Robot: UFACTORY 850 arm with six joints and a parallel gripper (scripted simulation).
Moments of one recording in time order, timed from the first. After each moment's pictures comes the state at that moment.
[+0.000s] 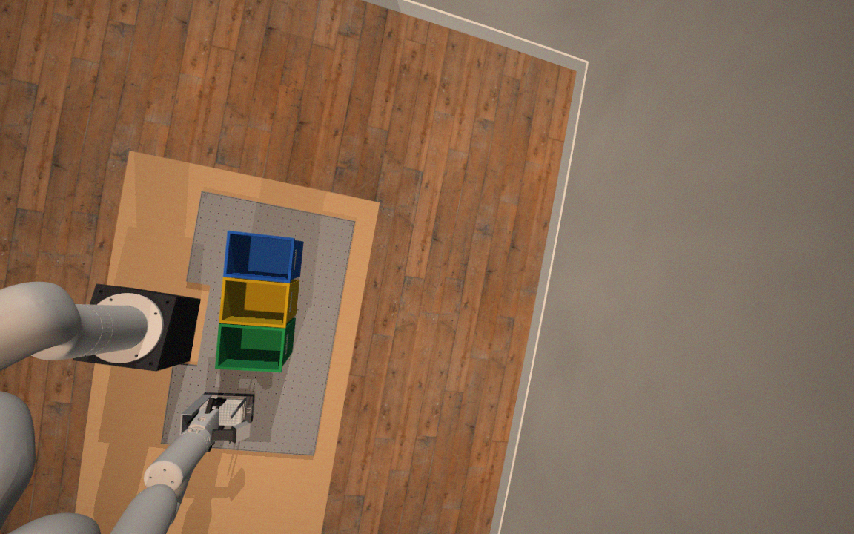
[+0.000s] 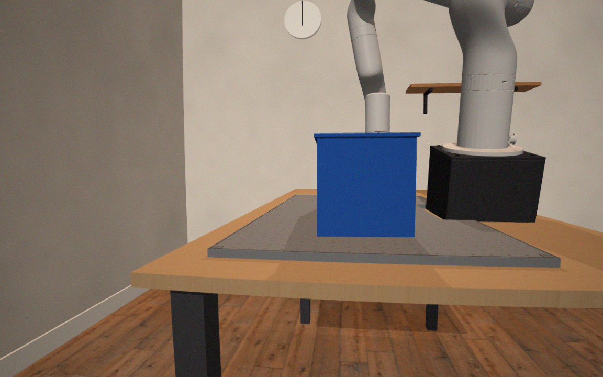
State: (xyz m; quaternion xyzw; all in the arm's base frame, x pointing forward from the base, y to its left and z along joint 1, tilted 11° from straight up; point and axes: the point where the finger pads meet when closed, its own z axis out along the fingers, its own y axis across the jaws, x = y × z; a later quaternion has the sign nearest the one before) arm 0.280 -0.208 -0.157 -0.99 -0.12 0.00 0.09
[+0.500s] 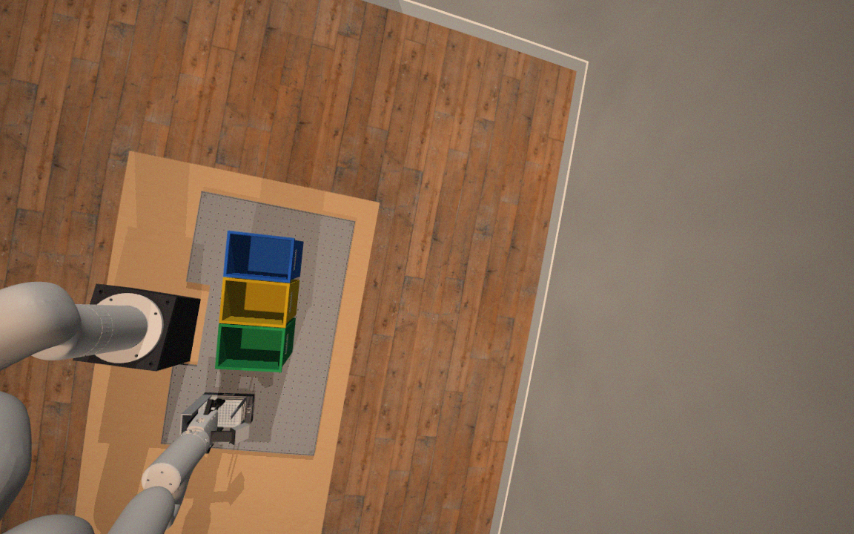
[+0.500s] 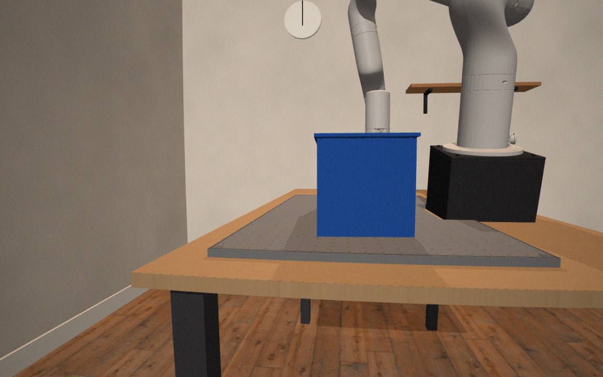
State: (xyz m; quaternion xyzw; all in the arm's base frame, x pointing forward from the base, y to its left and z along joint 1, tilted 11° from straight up) arm 0.280 -0.209 -0.149 -0.99 -0.12 0.00 0.09
